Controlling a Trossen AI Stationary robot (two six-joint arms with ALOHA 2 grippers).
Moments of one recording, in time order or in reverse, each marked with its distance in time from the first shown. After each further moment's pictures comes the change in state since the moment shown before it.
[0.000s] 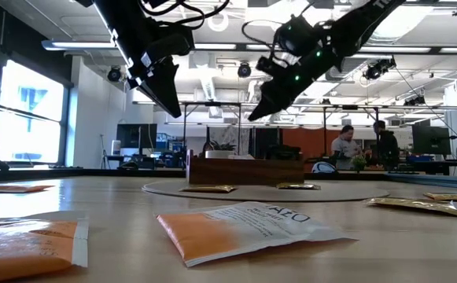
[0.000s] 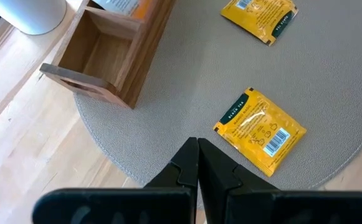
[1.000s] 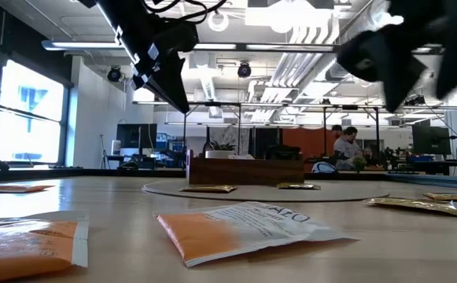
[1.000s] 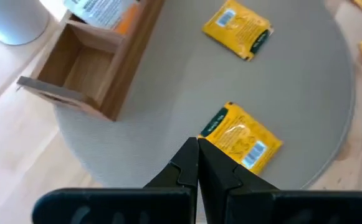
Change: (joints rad) left arm 0.000 0.000 0.000 0.070 0.036 -0.006; right arm 0.953 -0.065 0.000 -0.553 -0.005 0.529
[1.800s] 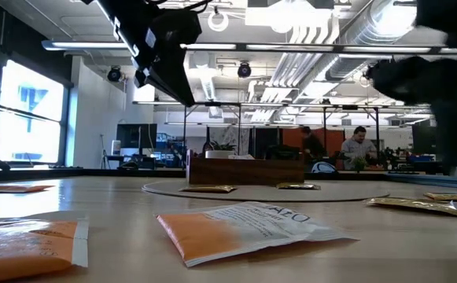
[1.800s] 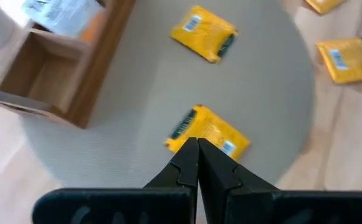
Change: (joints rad) left arm -0.053 0.000 0.000 0.047 0.036 0.003; right arm 0.146 0.164 0.013 -0.031 0.177 0.078
